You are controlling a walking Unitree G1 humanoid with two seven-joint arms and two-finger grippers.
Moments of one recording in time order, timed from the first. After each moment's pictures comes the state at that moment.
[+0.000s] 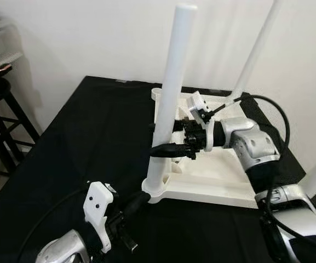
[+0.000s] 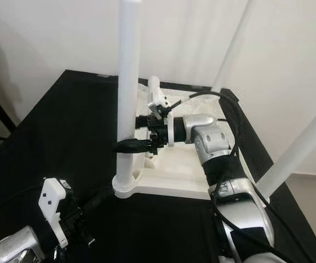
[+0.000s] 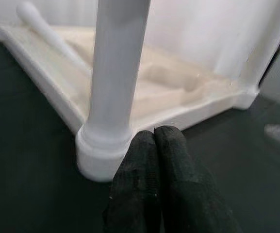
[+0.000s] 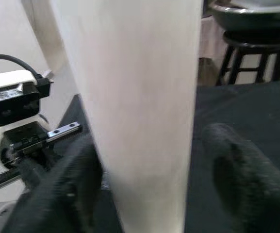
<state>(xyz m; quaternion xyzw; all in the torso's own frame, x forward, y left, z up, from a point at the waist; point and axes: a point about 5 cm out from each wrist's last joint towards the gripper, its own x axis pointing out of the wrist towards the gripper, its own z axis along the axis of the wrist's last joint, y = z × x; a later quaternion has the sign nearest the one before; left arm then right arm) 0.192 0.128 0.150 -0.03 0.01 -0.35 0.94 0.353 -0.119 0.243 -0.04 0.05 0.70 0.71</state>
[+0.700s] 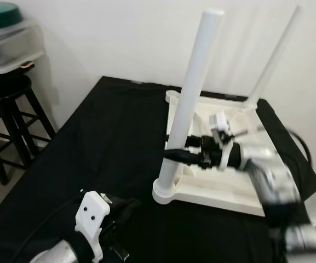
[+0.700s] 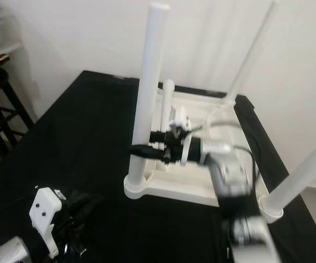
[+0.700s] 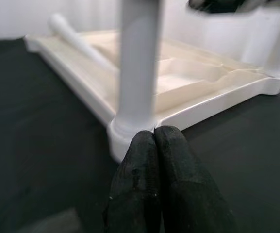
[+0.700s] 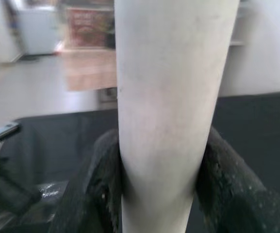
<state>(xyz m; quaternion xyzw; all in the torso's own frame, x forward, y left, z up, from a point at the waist) 0.181 0.135 0.150 0.02 0.00 -0.33 0.94 0.299 -0.113 0.195 -0.01 -0.01 0.48 0.88</state>
